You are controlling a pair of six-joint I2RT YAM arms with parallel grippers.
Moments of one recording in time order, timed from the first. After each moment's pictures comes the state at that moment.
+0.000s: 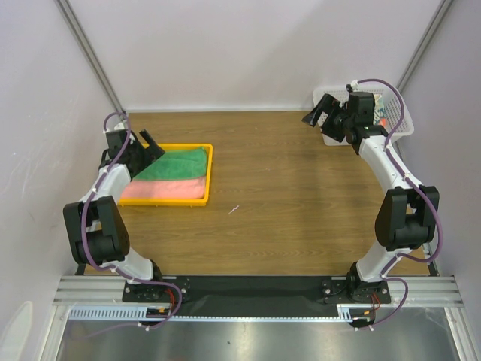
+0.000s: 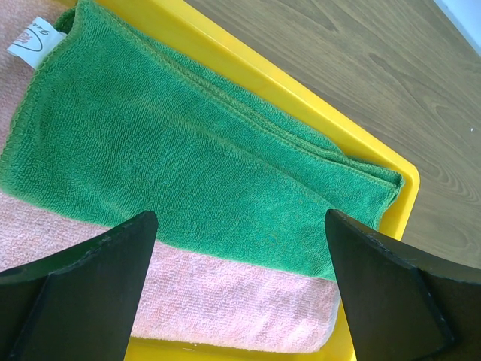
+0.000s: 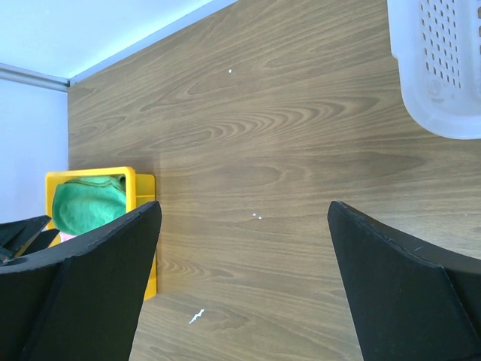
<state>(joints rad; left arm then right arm) 0.21 1.56 1.04 -0.17 0.15 -0.47 0.08 1.68 1.44 -0.26 -0.30 0.57</state>
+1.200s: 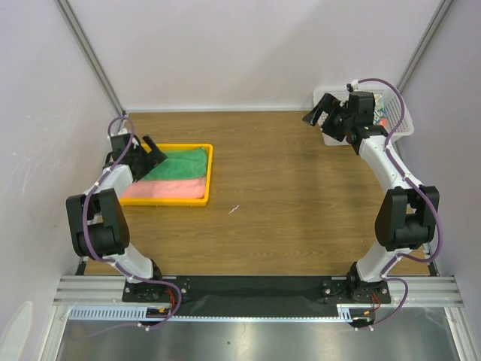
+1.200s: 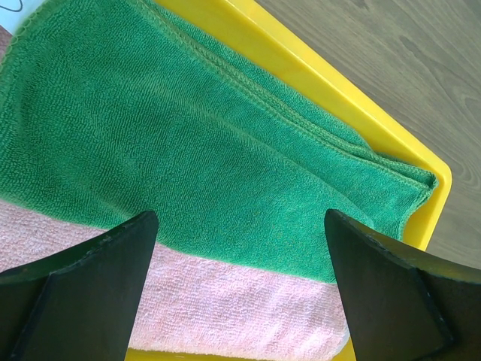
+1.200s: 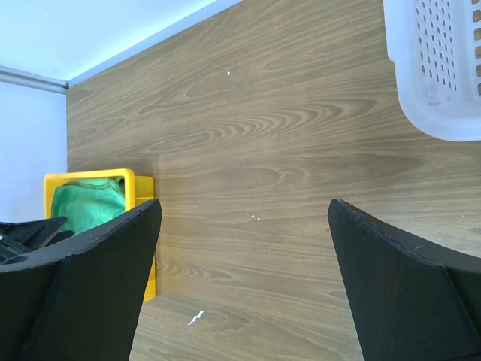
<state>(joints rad) 0.21 1.62 1.01 -0.14 0.16 -0.49 0.08 1.68 1.44 -0.26 -0.29 0.57</state>
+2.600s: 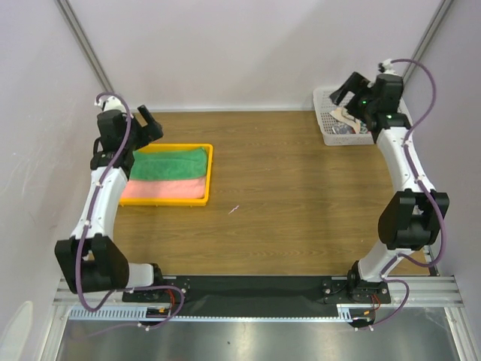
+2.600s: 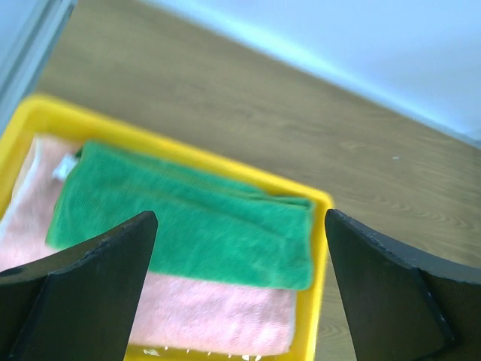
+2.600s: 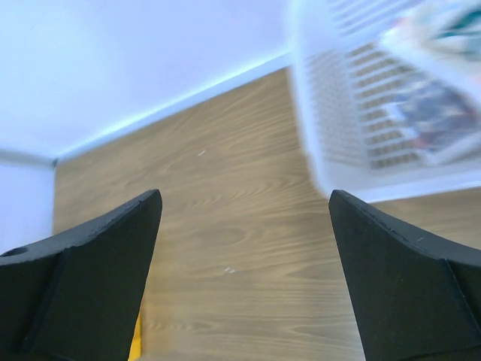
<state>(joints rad) 0.13 1.36 1.17 -0.25 0.07 -0.36 -0.01 1.68 1.60 -0.28 -0.20 0.52</state>
